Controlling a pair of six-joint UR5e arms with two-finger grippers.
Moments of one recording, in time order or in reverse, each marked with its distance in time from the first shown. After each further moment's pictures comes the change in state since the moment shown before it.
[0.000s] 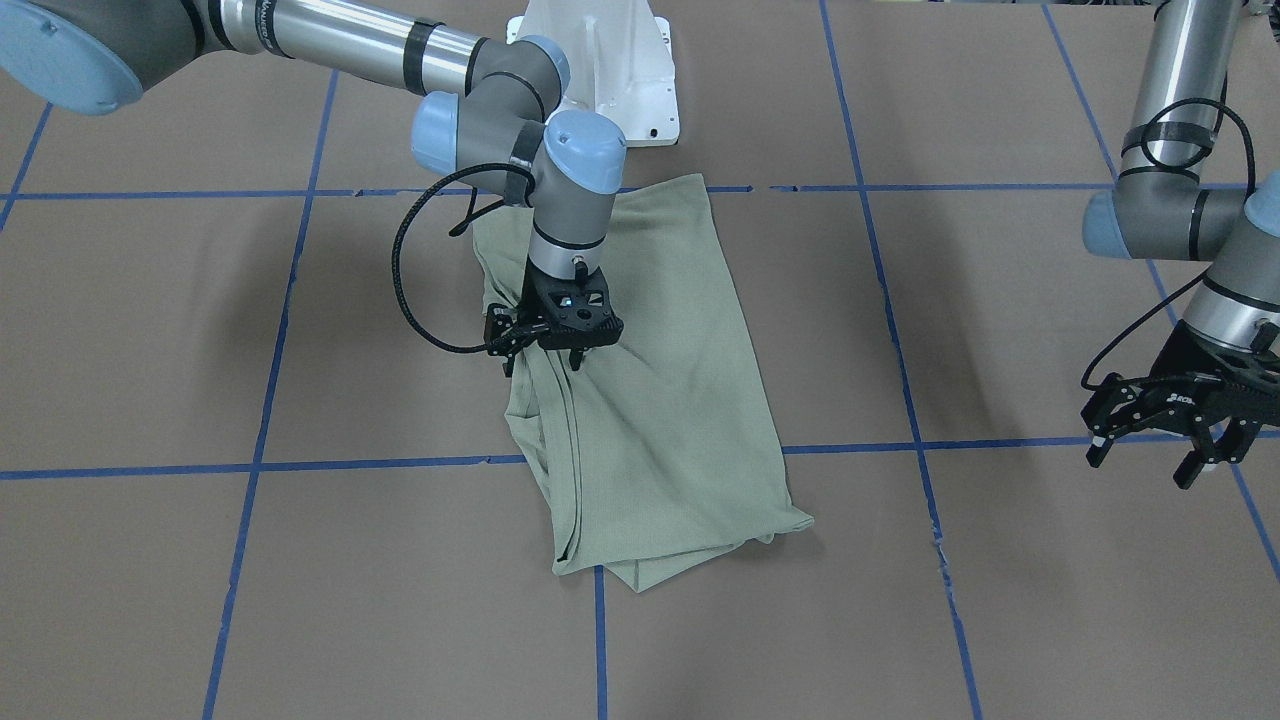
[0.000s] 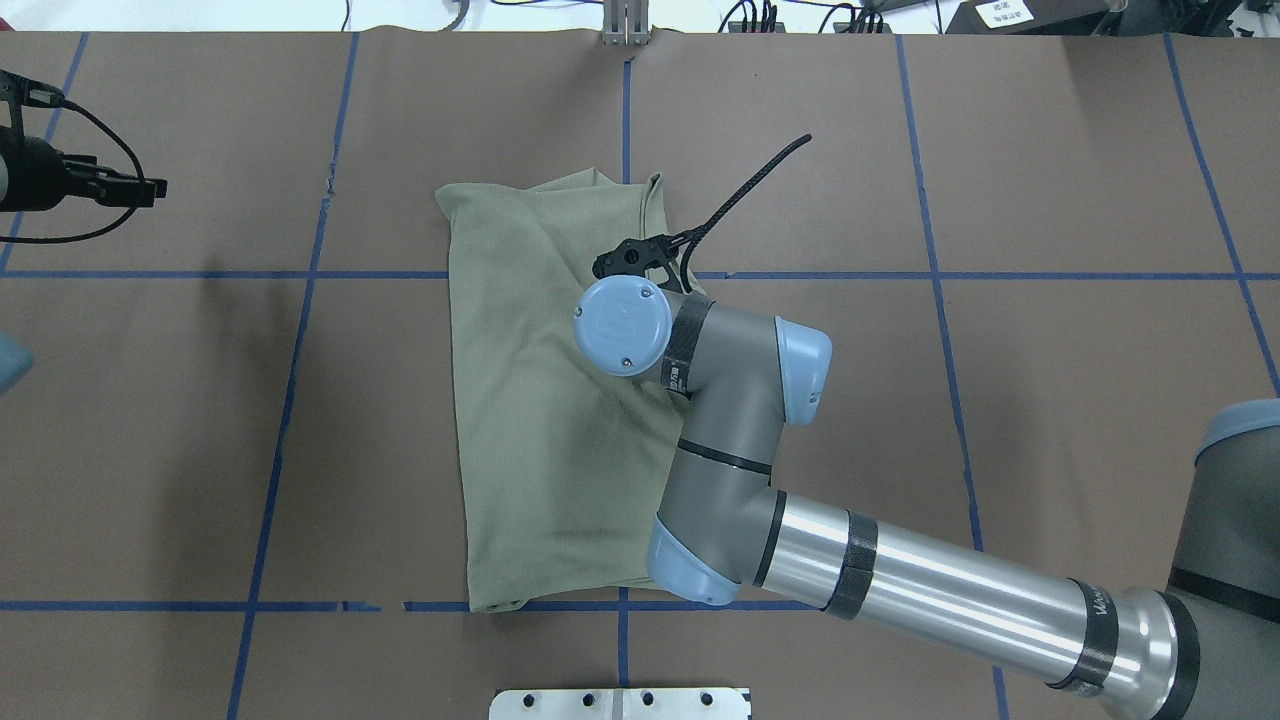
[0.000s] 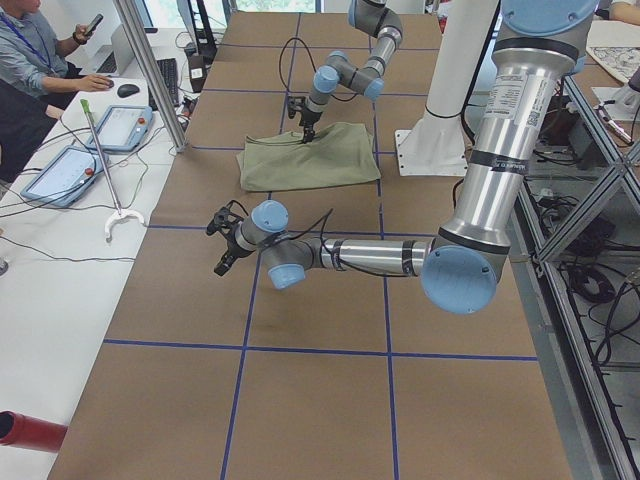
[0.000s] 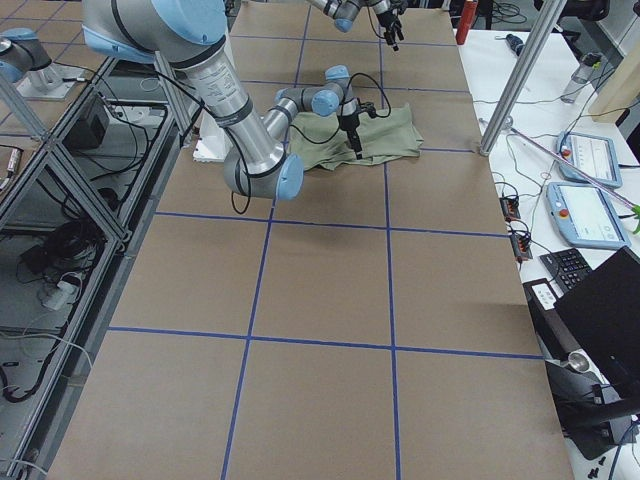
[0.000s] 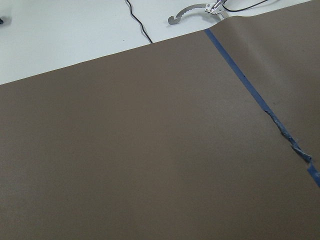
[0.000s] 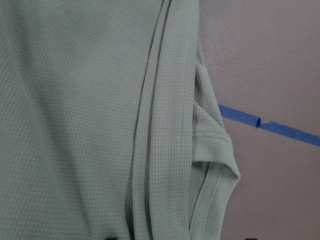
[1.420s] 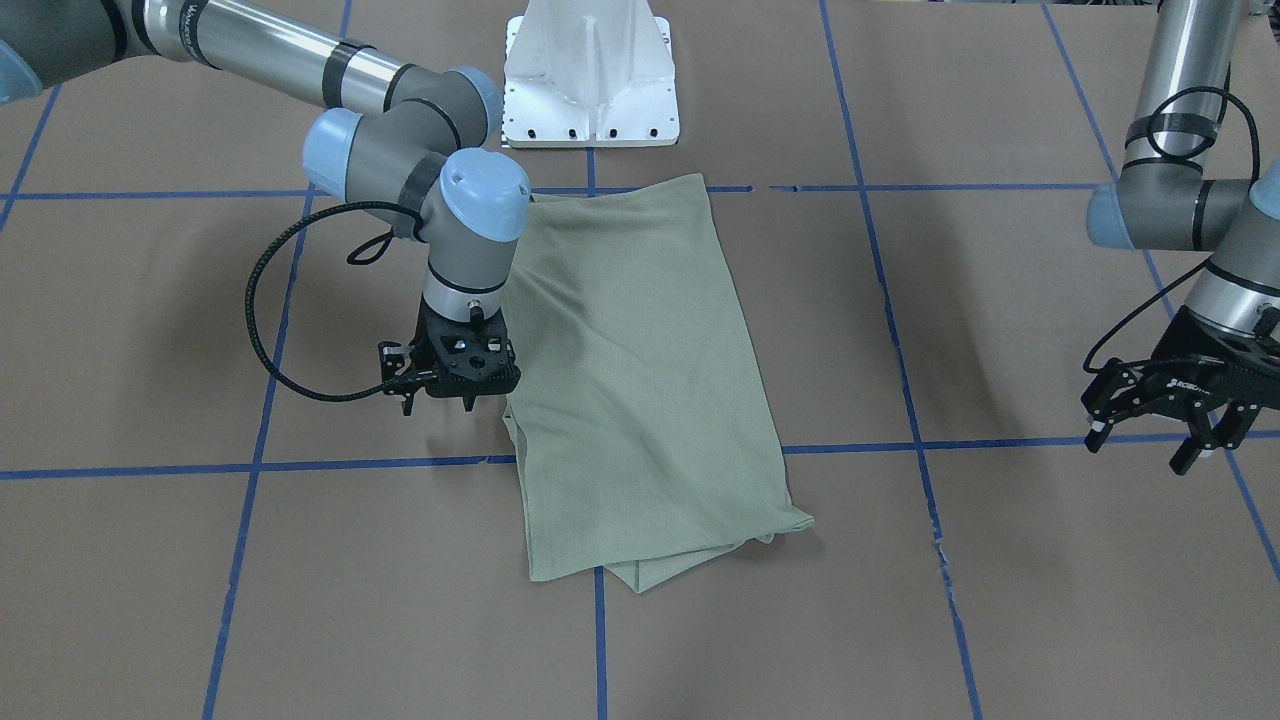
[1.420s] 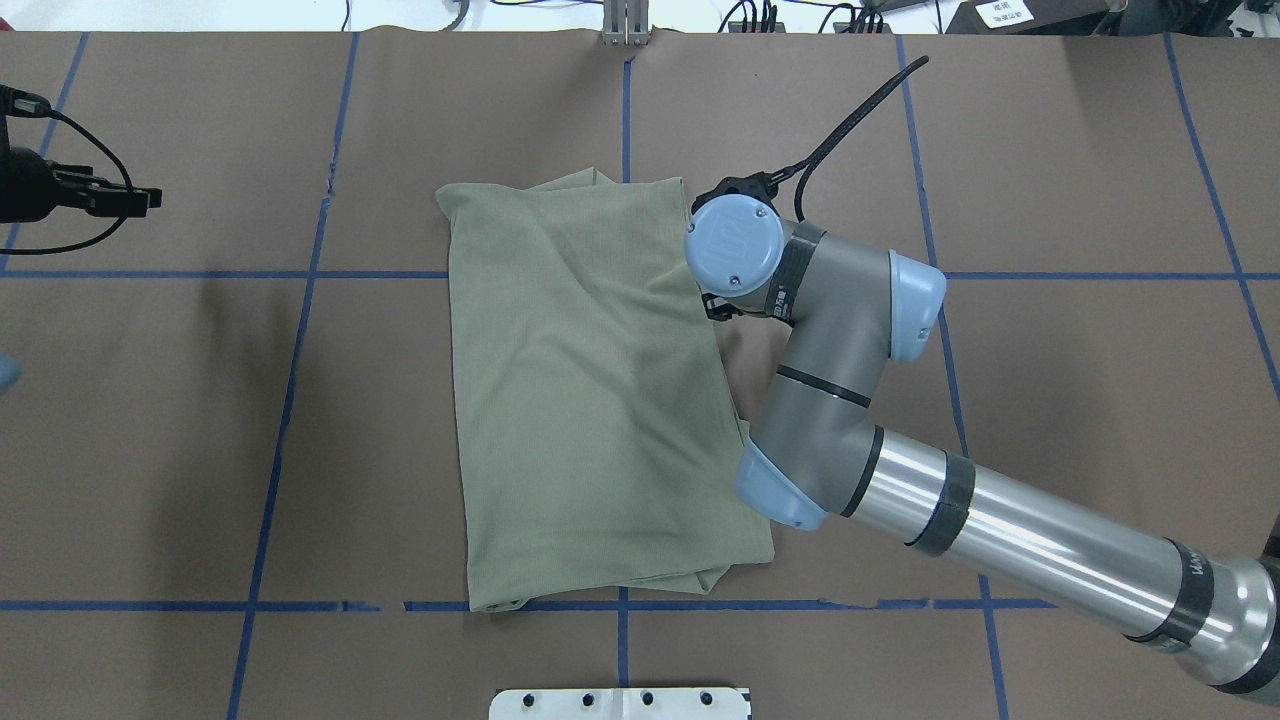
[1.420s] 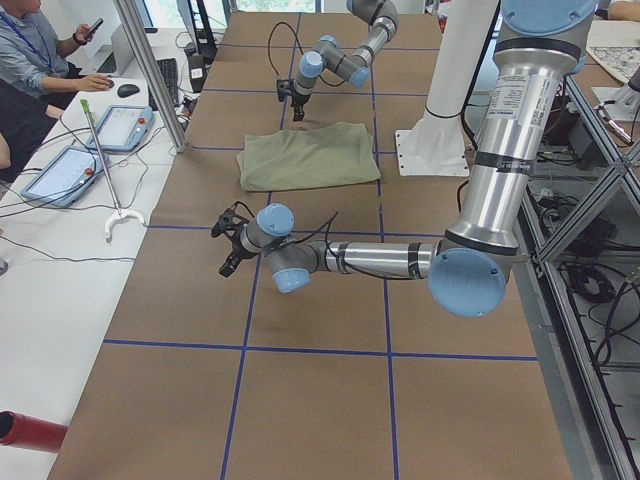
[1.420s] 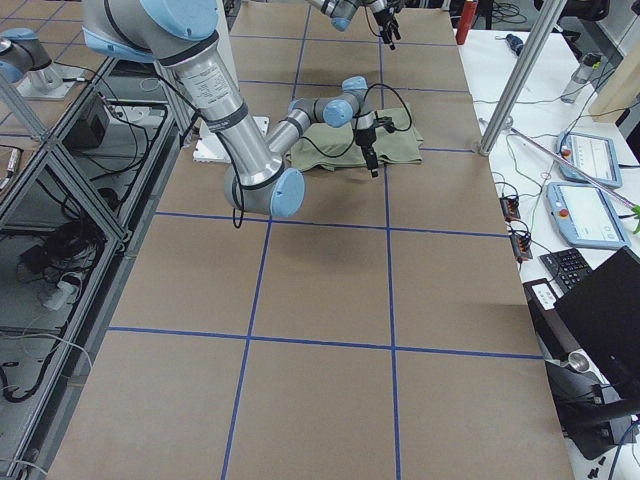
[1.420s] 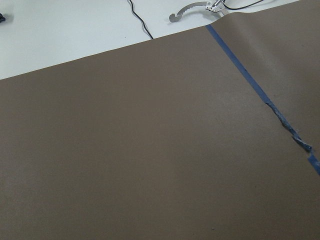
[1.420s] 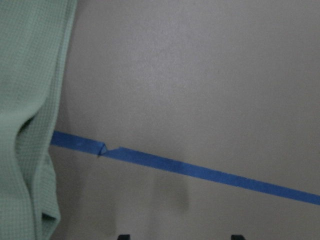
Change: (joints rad) left arm 0.001 0.041 -0.052 -0.029 -0.048 -0.054; right arm 0.130 -0.118 0.140 -0.057 0.060 -0.087
